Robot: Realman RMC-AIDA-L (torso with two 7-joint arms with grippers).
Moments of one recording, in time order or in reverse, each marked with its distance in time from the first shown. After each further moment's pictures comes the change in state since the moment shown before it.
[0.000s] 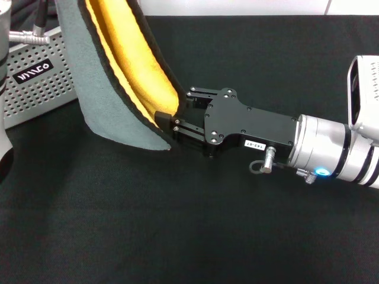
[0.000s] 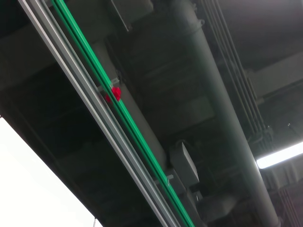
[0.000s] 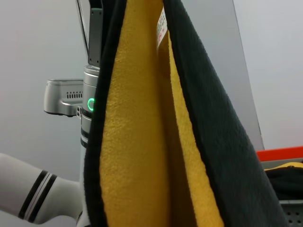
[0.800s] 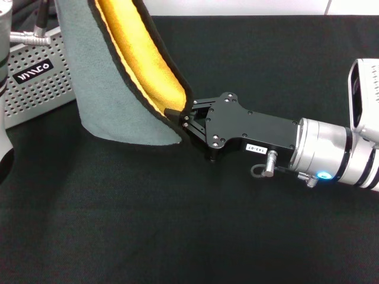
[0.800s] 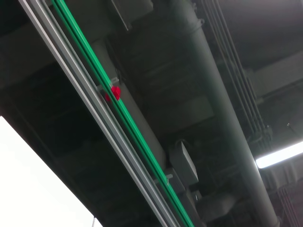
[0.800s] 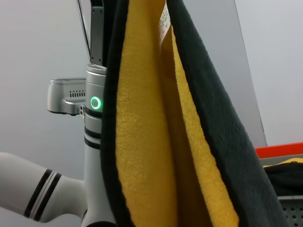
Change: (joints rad) left arm 0.000 0.000 0.004 0.000 0.000 0.000 0.000; right arm -0.005 0.000 0.001 0.005 -0.011 -0.012 0.015
